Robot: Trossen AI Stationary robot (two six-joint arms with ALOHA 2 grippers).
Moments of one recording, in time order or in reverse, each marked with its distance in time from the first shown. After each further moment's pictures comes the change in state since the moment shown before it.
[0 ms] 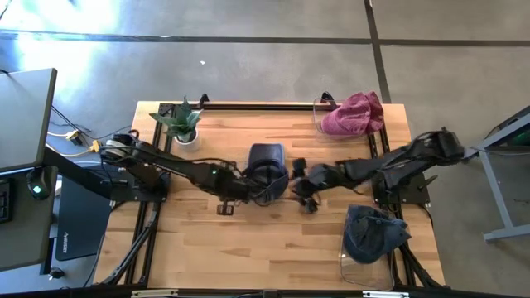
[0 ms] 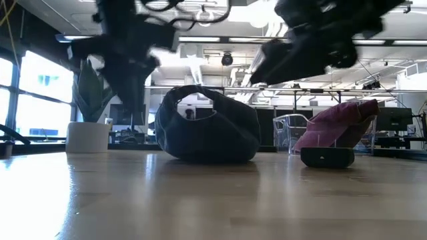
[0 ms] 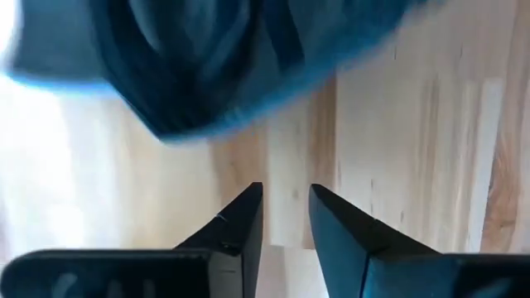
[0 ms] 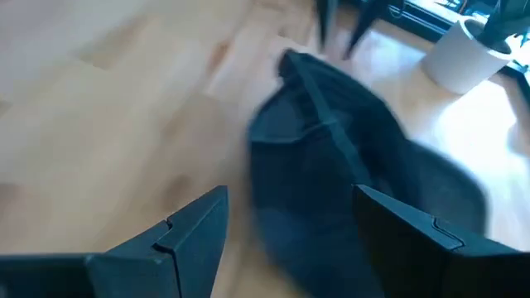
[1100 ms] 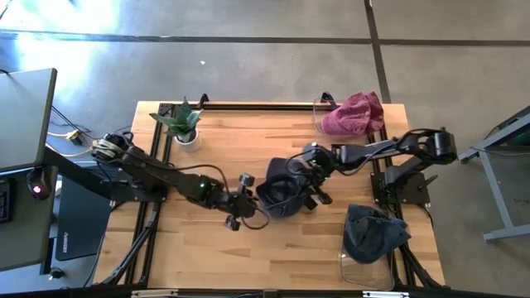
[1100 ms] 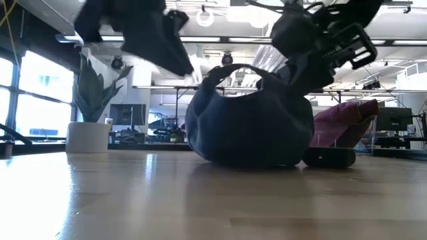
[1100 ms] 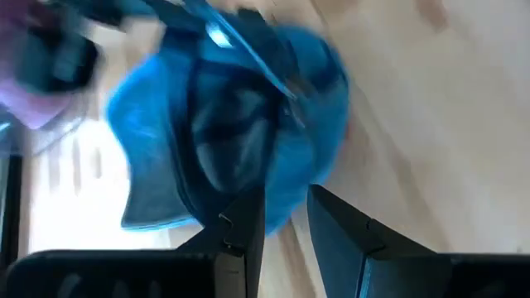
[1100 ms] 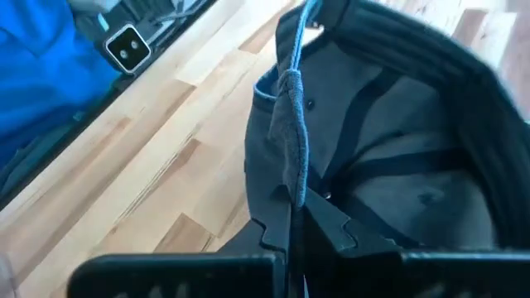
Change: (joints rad) left arm -0.138 -0.081 -0.130 0.600 -0.105 0.388; right arm -0.254 0.075 0.015 -0.165 -0.723 -0.026
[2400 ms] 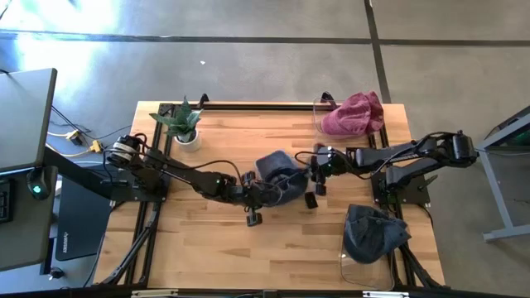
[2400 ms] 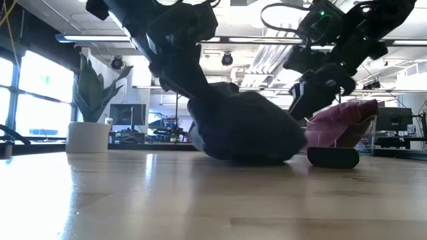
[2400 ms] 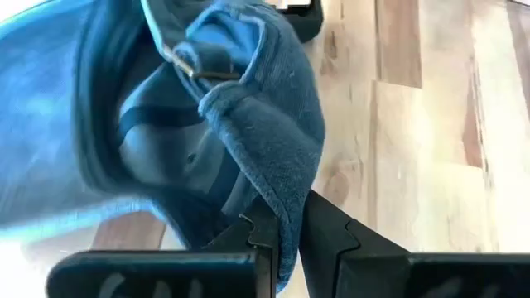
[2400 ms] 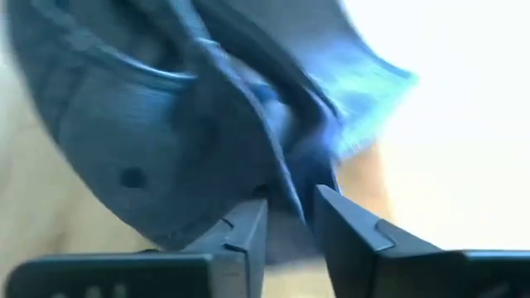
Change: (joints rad) left arm 0.108 0.143 0.000 0.182 0.131 -0.582; right arm 0.022 -0.198 -0.169 -0.017 0.701 0.301
